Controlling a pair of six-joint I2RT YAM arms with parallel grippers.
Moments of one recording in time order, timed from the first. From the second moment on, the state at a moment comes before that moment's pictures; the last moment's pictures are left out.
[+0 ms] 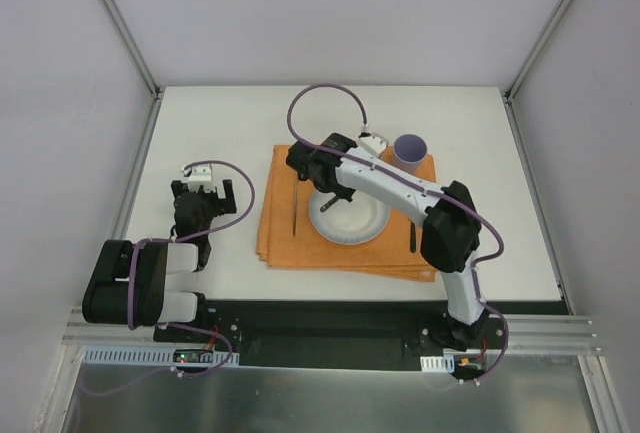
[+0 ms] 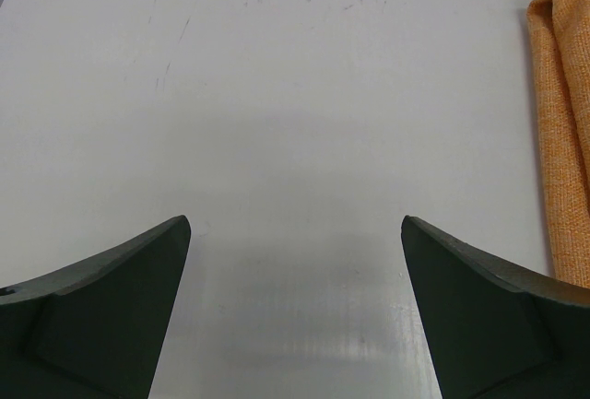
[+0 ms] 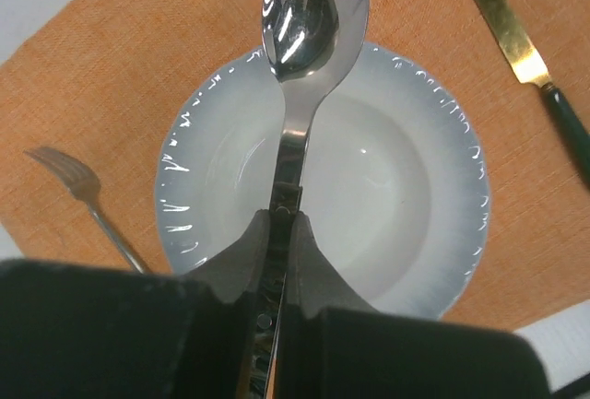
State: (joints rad) left arm -0.03 1.35 0.18 0.88 -0.07 0.01; right arm 0.95 2.05 1.87 -1.40 0.78 1.73
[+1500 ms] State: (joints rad) left arm -0.03 1.35 0.18 0.88 -0.07 0.01; right arm 1.04 0.97 0.72 -1.04 0.83 0.84
